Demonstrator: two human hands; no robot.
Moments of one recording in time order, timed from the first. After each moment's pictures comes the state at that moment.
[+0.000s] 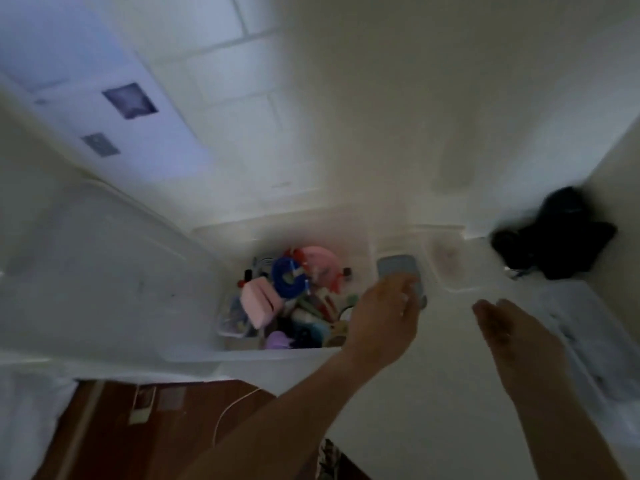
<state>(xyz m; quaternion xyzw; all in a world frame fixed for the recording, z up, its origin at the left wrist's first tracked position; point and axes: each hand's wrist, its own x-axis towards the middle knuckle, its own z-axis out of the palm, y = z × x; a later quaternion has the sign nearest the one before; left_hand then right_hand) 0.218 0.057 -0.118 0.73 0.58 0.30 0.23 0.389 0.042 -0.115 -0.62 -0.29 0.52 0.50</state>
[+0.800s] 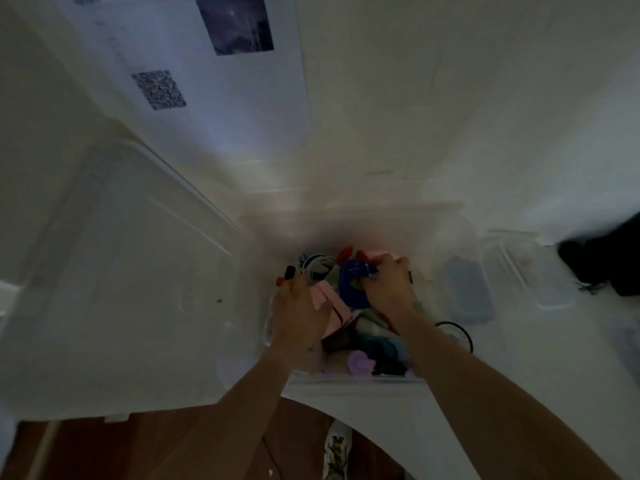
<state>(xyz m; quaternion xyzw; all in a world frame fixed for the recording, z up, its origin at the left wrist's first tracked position) -0.081 0.122 -0.203 0.59 0.75 0.13 0.27 0.089 0.183 -0.220 -0.74 -0.56 0.33 0.16</state>
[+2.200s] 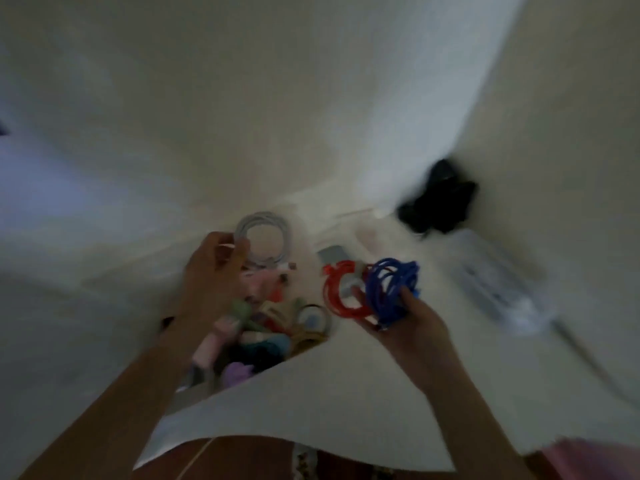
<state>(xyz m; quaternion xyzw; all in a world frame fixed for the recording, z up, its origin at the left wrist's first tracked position) 0.054 0.149 -0.083 0.63 0.62 0.34 0.32 0.296 -0.004 -0.114 -0.37 0.03 0.64 0.67</state>
